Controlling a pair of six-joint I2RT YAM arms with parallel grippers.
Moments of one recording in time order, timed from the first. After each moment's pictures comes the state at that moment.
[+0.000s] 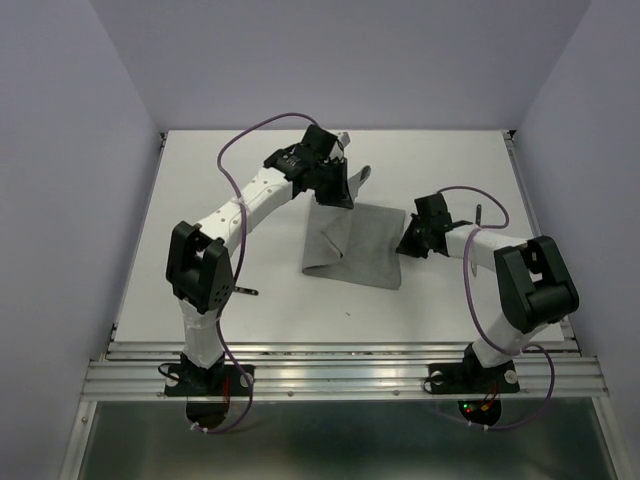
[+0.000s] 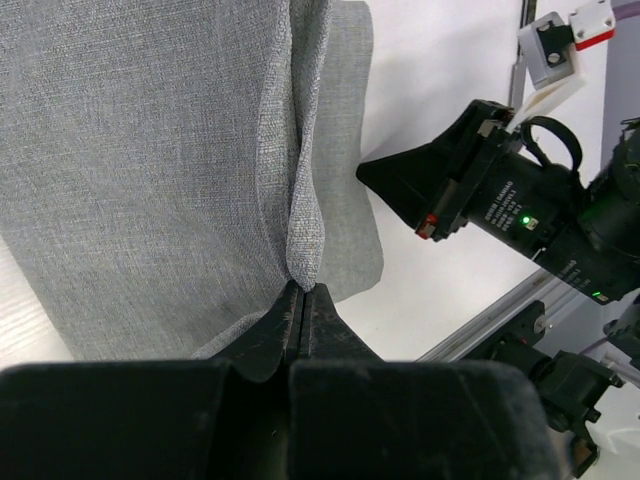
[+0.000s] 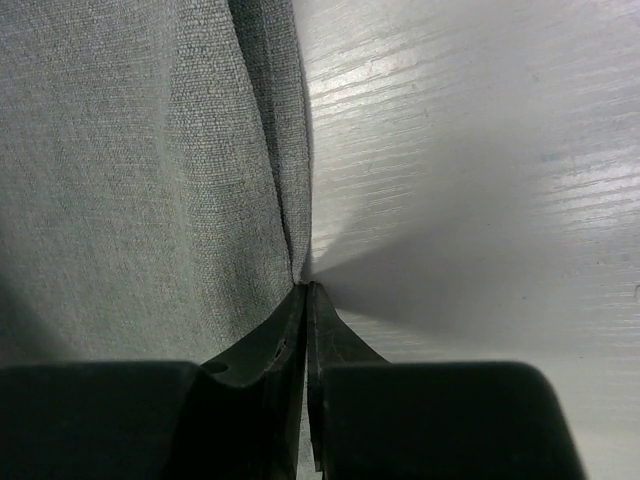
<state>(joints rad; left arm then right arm) -0.61 1.90 1.77 -0.72 0.28 -0.53 0.30 1.64 0.85 -0.16 -0.01 0.75</state>
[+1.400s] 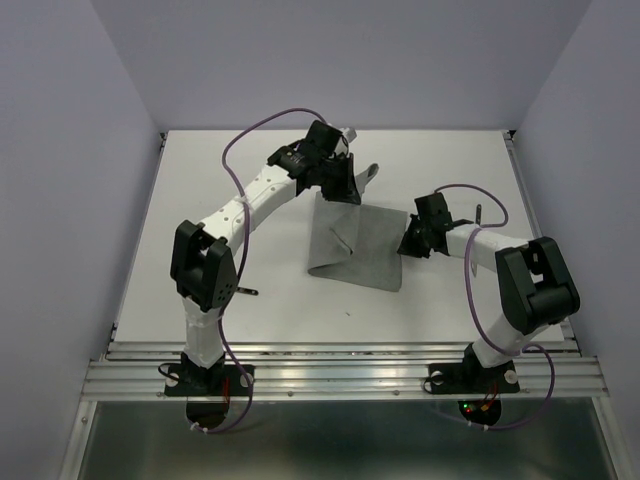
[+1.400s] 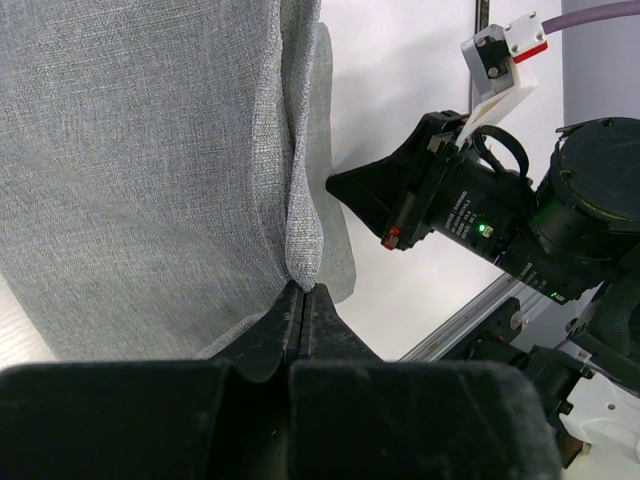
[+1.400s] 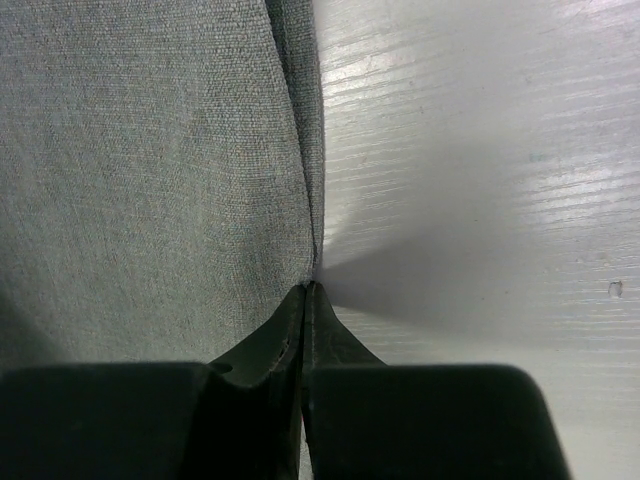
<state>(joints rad) -0.63 1.92 1.83 -0.71 0.31 -0.55 0.30 1.64 0.86 -0.20 0.00 0.68</state>
